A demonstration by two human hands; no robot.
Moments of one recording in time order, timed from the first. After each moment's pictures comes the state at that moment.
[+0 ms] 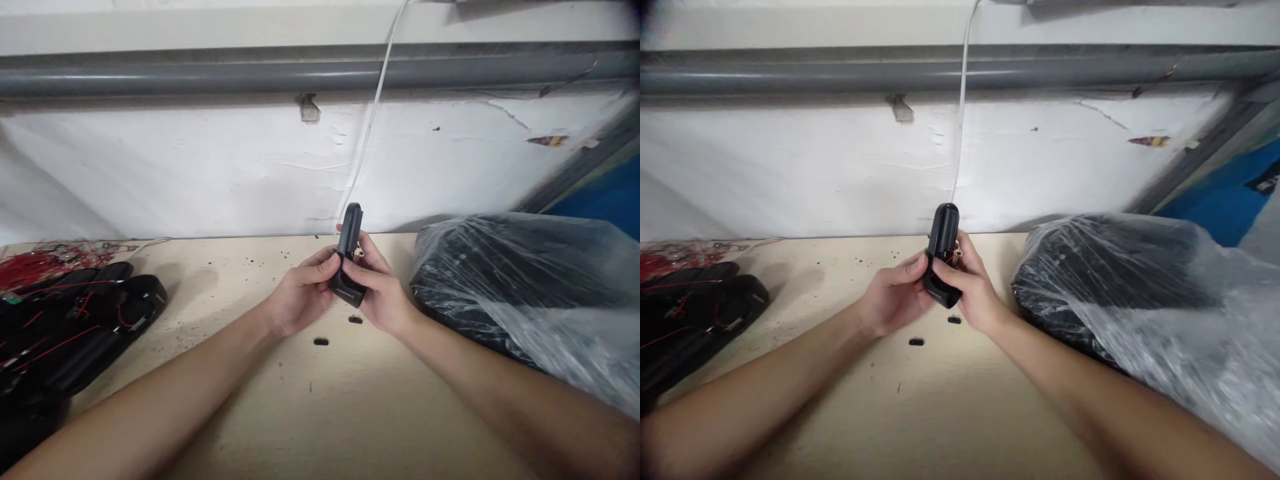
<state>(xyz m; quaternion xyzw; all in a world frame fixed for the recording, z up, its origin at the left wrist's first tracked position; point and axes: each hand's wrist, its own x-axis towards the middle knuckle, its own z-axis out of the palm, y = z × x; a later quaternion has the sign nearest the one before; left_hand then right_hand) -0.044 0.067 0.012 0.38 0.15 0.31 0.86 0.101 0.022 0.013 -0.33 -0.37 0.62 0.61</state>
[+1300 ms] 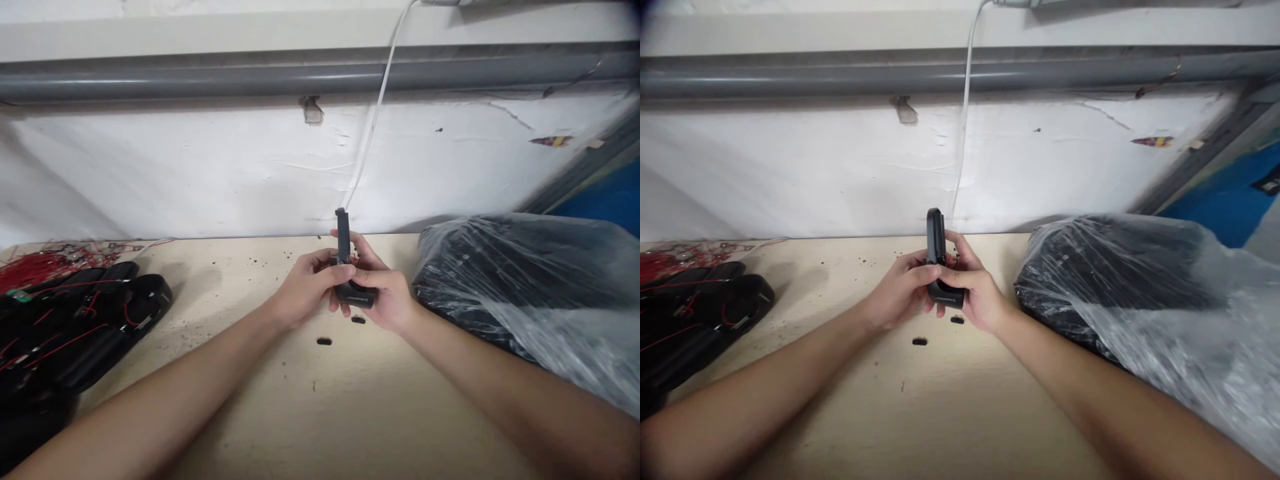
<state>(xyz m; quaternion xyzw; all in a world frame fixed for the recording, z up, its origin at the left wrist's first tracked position) -0.044 0.071 0.012 0.52 0.24 0.31 0.76 0.110 0.028 0.009 -0.31 -0.40 0.69 0.52</state>
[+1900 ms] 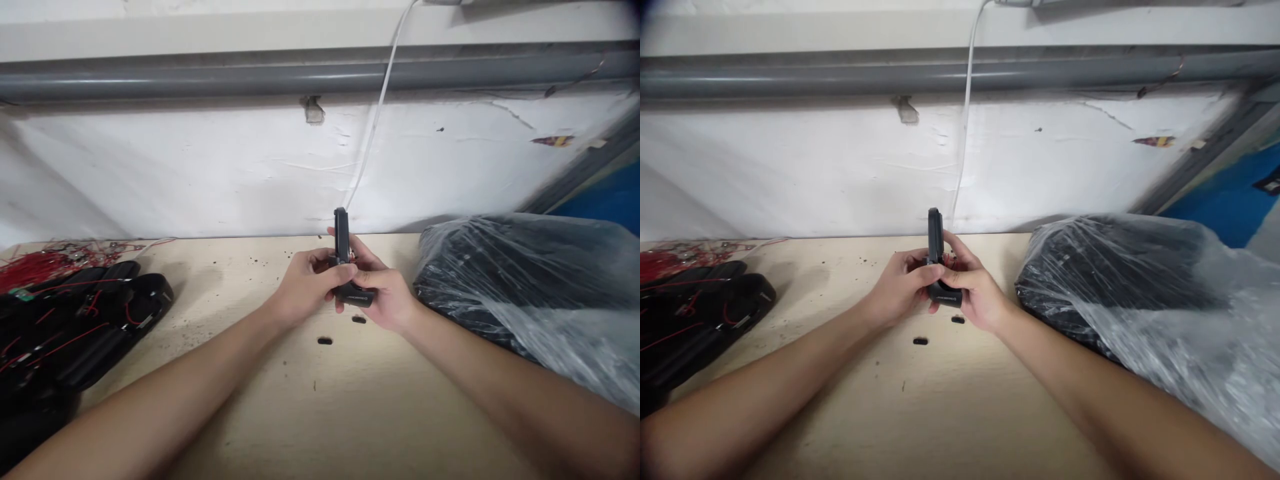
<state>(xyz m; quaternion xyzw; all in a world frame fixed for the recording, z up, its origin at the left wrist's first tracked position) -0.048 0.075 0.006 0.56 0.27 0.34 0.70 0.111 0.029 0.008 -0.31 -0.37 0.70 0.52</state>
